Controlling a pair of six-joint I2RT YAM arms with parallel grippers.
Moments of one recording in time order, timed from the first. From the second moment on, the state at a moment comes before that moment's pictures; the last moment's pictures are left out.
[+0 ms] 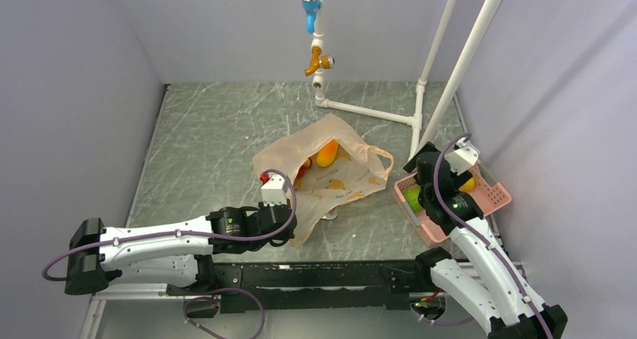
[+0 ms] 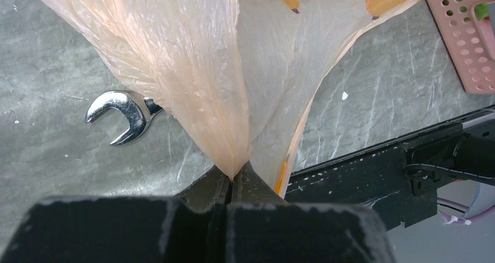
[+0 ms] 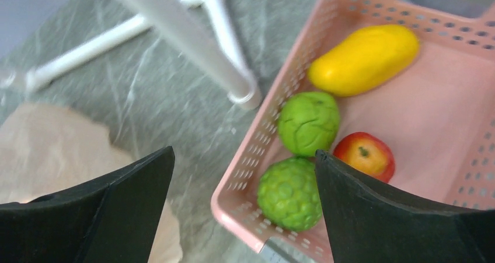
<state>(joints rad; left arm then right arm) -1.30 1.03 0.74 -0.59 -0.54 -1.07 0.35 0.75 0.69 -0.57 0.76 0.78</state>
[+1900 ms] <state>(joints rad) -1.30 1.09 0.82 -0.58 -0.49 -0.99 0.71 1.81 0.88 0.41 0.38 0.63</state>
